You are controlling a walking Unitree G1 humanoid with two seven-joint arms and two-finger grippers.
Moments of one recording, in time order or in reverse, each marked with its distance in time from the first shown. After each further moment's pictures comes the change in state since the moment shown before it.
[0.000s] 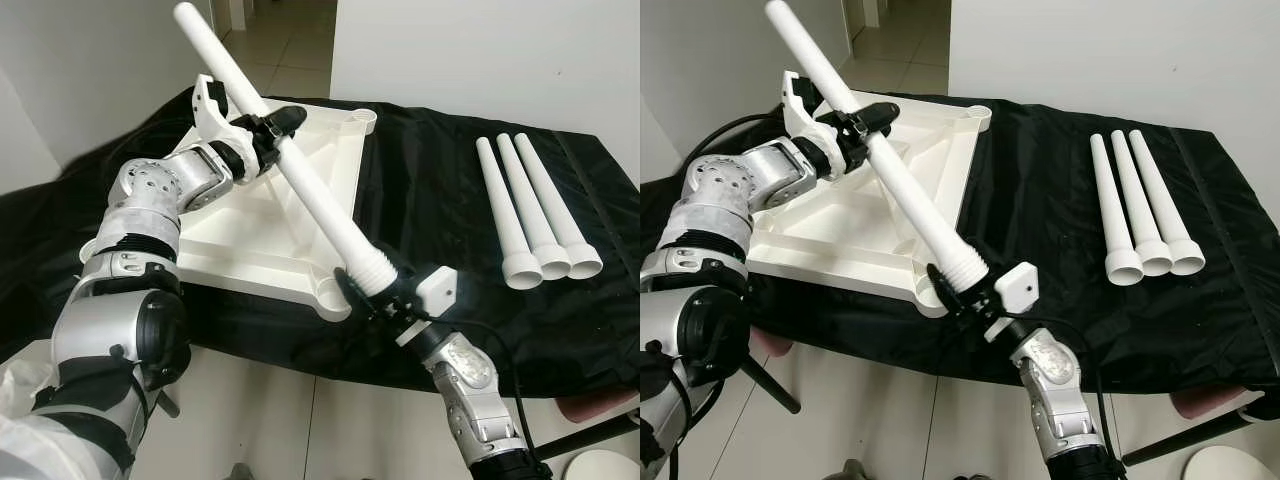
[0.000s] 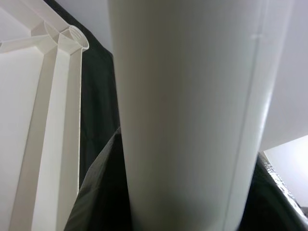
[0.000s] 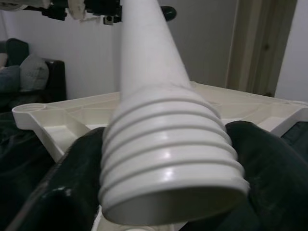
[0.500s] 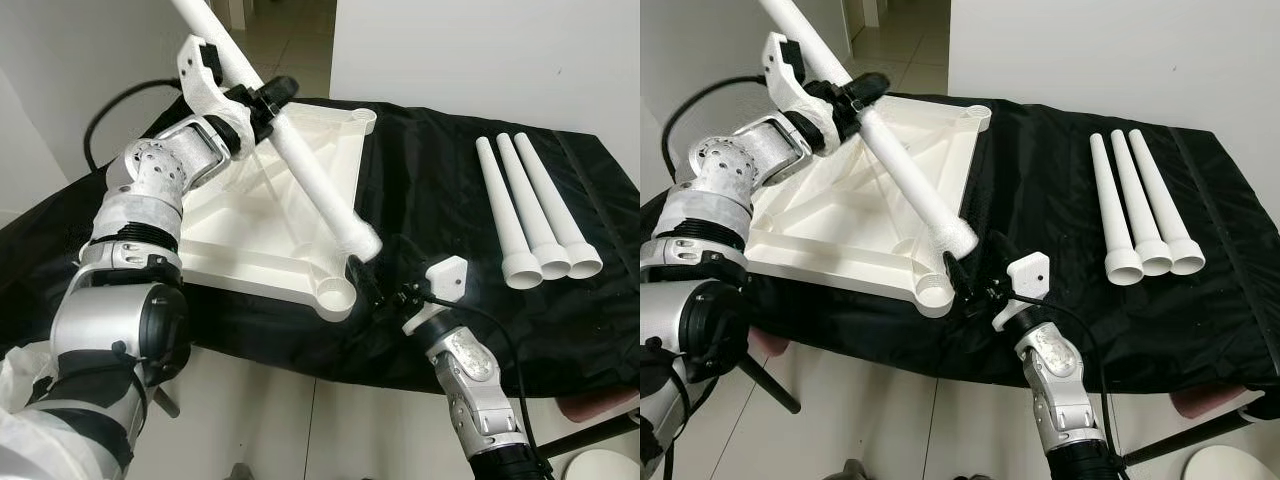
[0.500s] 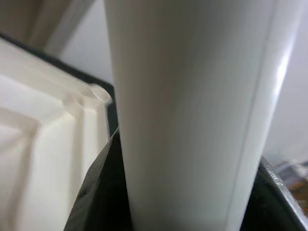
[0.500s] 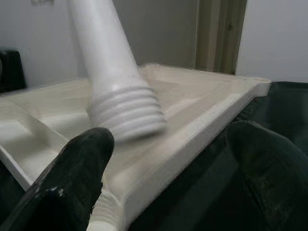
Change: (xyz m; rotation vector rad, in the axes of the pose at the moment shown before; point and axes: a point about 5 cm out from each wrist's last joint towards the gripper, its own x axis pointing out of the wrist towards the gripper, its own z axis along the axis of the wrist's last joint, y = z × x) left arm 0.007 -0.021 0.021 0.337 -0.105 0.034; right arm 0.000 -0.016 -0.005 -0.019 0.097 -0.141
